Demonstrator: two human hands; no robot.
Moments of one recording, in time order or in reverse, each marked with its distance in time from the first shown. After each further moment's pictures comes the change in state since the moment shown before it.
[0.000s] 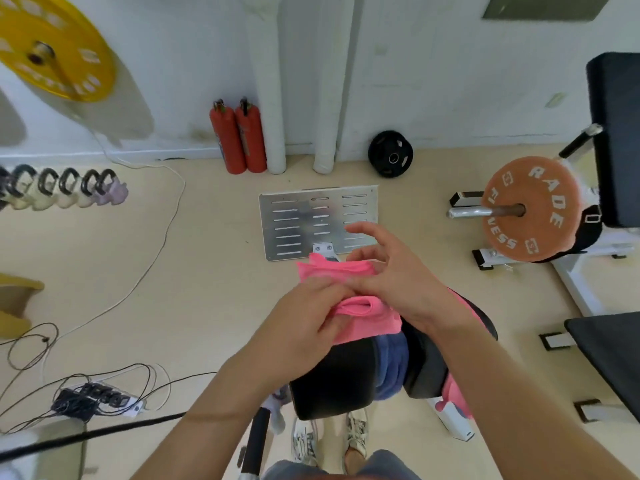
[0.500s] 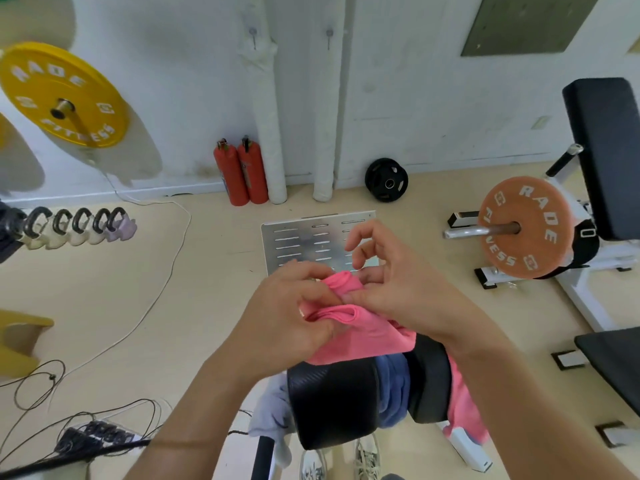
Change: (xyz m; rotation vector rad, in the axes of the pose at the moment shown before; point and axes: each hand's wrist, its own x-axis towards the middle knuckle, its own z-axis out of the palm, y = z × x) left_hand 0.012 0.034 -0.042 -0.030 0.182 0.035; right_hand -0.032 -0.058 -0.016 -0.087 -0.098 -0.213
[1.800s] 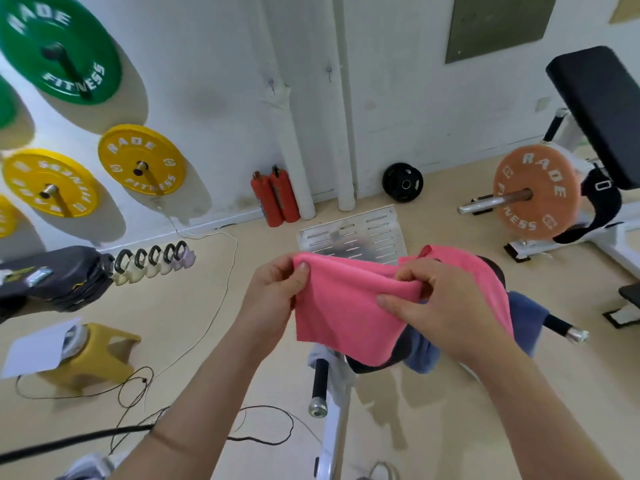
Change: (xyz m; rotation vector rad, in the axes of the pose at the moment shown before) left_hand -0.176 0.066 -0.014 -0.650 0.155 -0.400; right_hand -0.226 0.012 0.099 -0.377 0.463 -0.089
